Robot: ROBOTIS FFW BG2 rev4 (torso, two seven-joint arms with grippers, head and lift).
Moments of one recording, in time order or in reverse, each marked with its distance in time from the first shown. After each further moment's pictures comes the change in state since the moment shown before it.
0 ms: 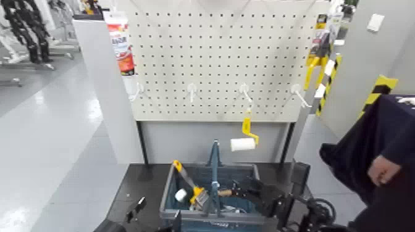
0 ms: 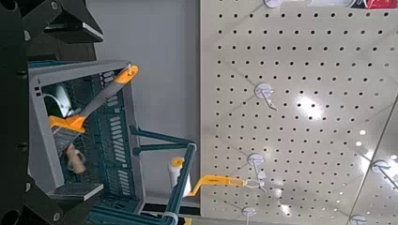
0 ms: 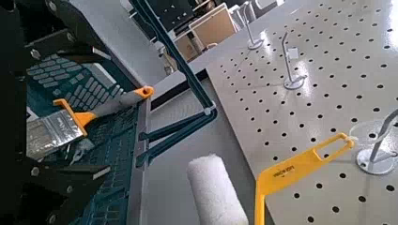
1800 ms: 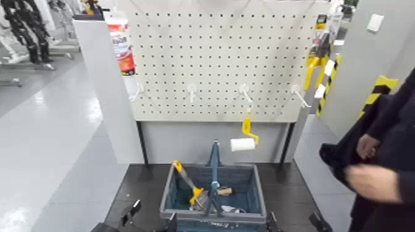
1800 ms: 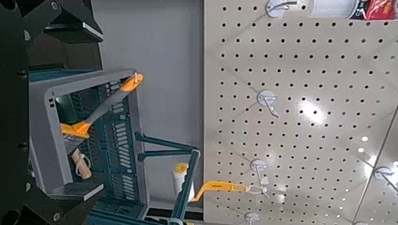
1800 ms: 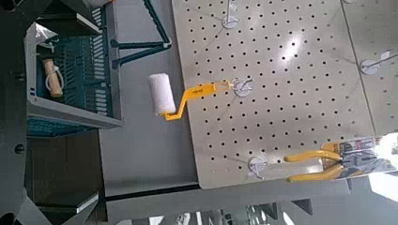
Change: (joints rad) left arm 0.023 0.000 0.024 -0.012 0.000 0.004 -0.004; right arm 0.615 0.018 0.079 -0.514 0.167 -0.528 -0.691
